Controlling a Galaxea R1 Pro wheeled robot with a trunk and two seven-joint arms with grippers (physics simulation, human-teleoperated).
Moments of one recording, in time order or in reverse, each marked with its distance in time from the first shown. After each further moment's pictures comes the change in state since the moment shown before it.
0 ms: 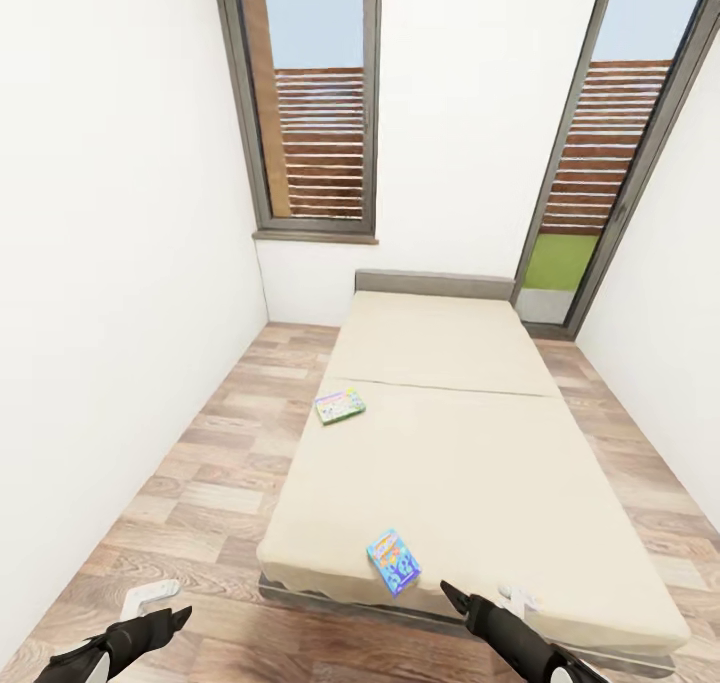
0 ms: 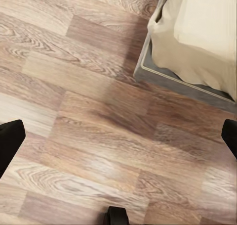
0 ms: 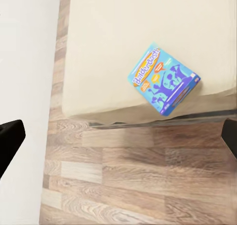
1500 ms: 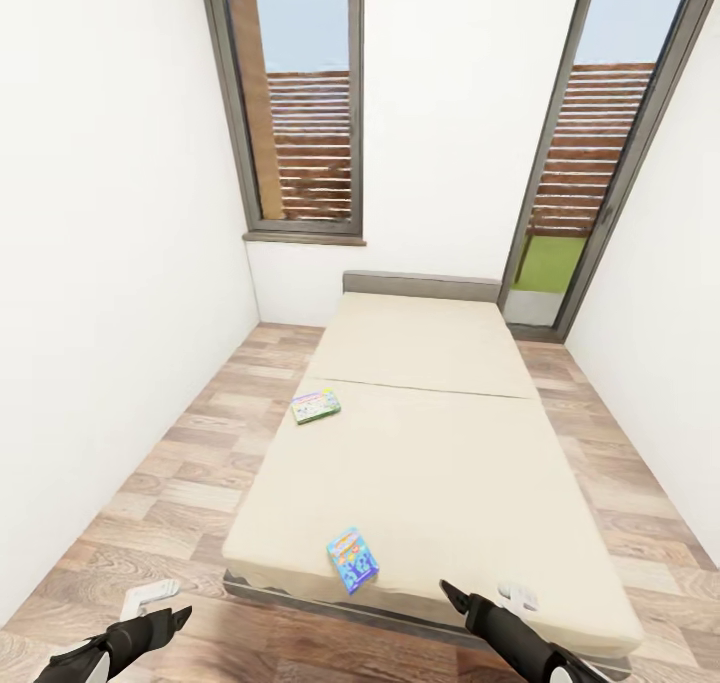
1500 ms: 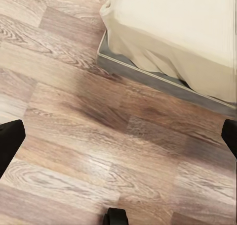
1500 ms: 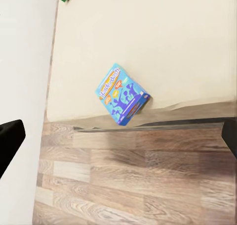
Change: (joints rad) left arm 0.000 0.000 0.000 0.000 0.000 0.000 0.000; right arm -0.001 0.002 -0.002 0.000 -0.002 0.001 0.004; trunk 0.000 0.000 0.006
